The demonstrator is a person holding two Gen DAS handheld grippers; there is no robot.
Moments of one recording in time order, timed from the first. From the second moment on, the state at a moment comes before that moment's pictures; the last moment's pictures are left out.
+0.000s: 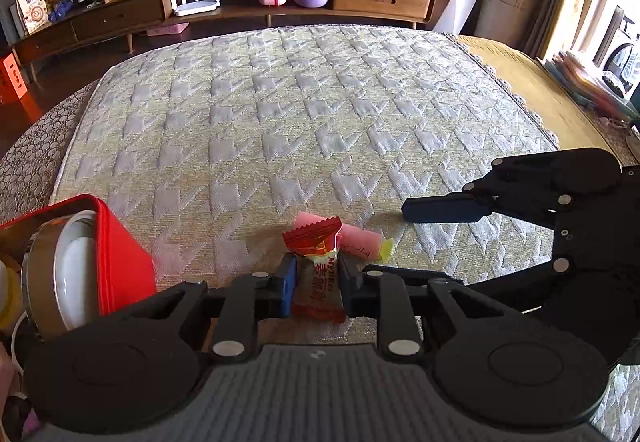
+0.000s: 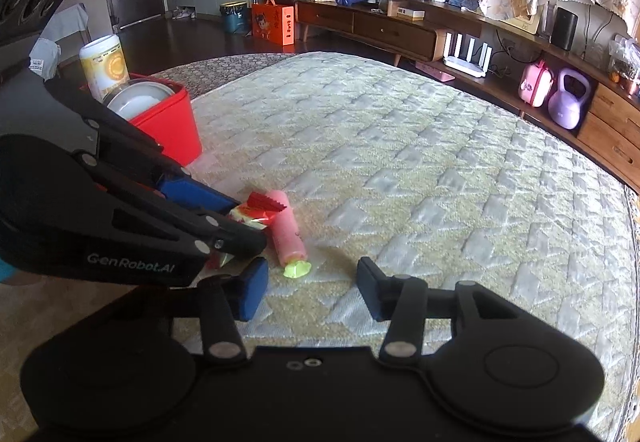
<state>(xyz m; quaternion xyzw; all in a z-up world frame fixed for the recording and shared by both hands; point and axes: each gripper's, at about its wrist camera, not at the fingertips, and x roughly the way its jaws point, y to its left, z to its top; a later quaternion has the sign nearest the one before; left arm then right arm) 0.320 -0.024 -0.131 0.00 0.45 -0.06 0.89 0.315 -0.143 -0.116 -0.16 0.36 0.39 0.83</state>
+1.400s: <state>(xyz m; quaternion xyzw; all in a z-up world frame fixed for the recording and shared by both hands) 0.200 0.036 -0.054 -0.02 0.43 -0.04 0.90 0.193 -0.105 -0.021 -0.14 0.35 0.29 0.88</state>
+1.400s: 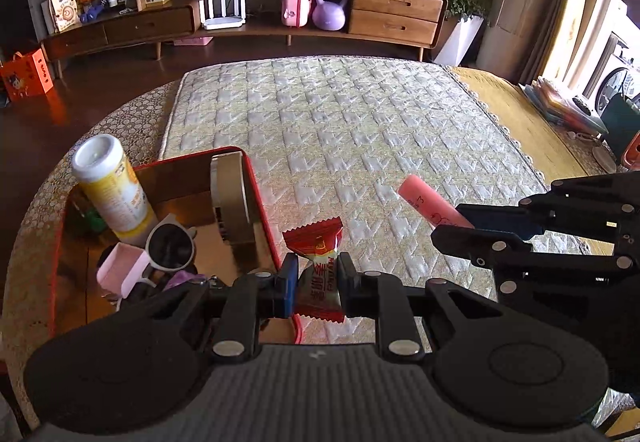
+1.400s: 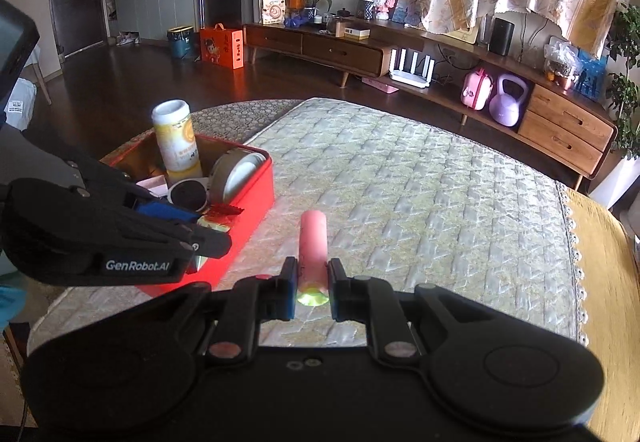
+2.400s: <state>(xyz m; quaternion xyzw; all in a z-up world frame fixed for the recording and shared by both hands) 0.162 0.177 -0.071 -0.02 0.46 0.02 0.89 0.155 0.006 -0.030 -0.14 0.37 0.29 0.87</state>
